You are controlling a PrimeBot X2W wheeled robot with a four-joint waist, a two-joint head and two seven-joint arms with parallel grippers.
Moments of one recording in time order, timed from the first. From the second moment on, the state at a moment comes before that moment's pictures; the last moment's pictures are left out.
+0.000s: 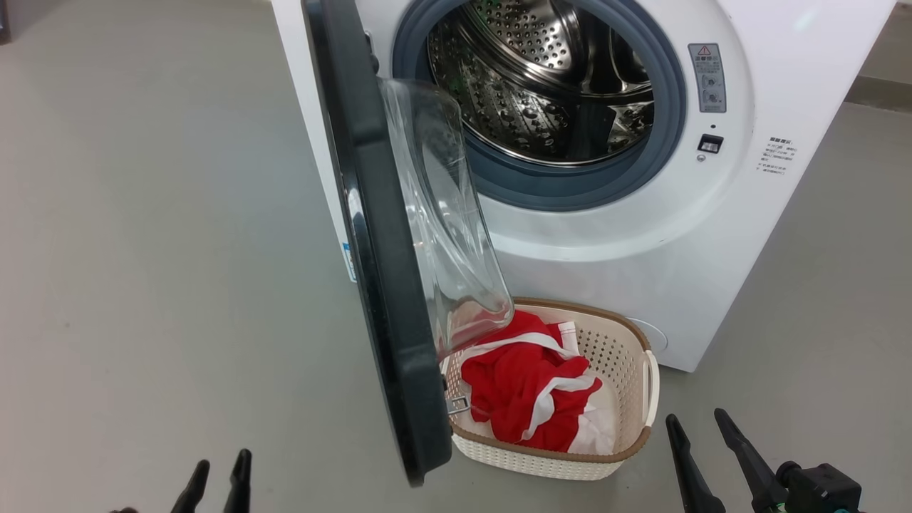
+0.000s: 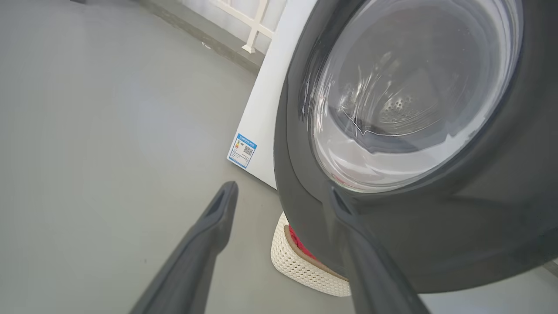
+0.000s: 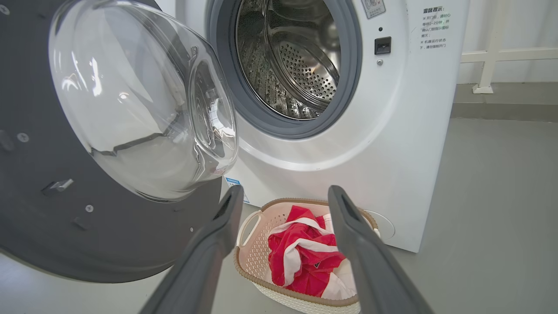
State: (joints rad) left arm 0.00 0.25 -0.16 0.38 -0.82 -0.12 -0.25; right arm 0.13 -0.04 0.05 0.21 0.36 0.12 -0.26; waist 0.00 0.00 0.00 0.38
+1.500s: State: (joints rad) left arm 0.08 0.06 0.06 0.18 -0.39 -0.13 -0.25; right arm 0.13 -0.04 0.06 0.21 0.36 0.12 -0.26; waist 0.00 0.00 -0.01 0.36
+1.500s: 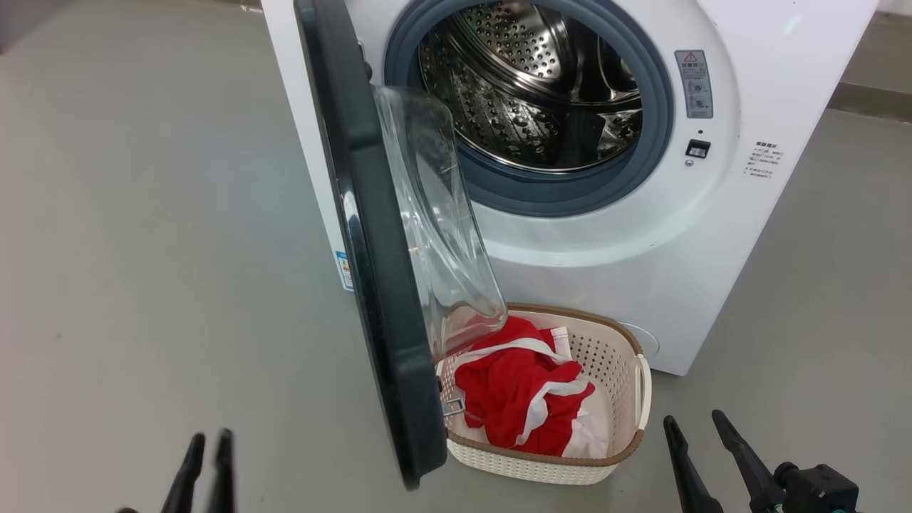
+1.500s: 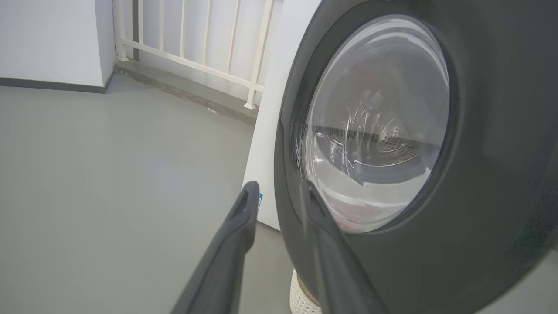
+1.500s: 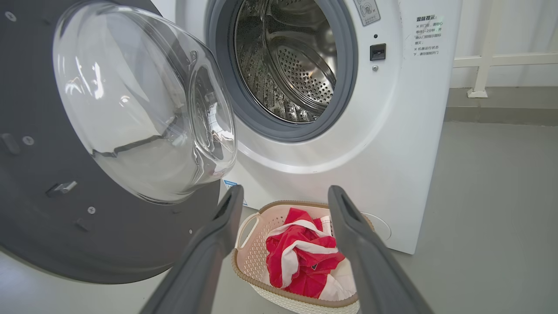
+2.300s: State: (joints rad) left arm 0.00 0.29 -0.05 0.05 -1.70 -0.13 0.19; right arm 0.13 -0.04 0.06 0.21 0.37 0.12 -0.26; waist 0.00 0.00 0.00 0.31
